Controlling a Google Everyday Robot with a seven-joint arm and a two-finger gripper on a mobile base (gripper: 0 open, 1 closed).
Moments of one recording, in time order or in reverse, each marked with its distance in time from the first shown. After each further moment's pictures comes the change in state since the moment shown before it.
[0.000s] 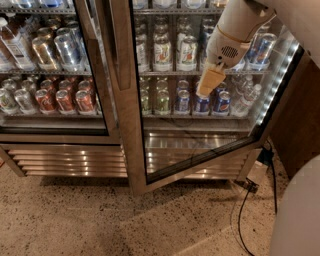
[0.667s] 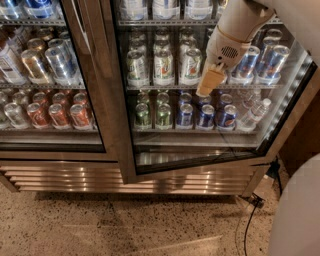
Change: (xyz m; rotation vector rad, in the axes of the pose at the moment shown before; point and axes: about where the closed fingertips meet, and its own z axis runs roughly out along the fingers) arm 0.000 0.000 0.000 0.000 0.000 0.000
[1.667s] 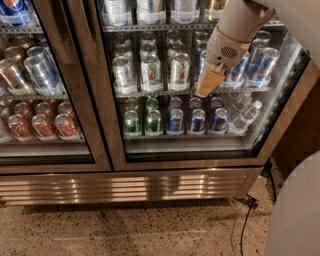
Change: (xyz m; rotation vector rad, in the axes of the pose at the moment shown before) arm 0.000 0.000 0.000 0.000 0.000 0.000
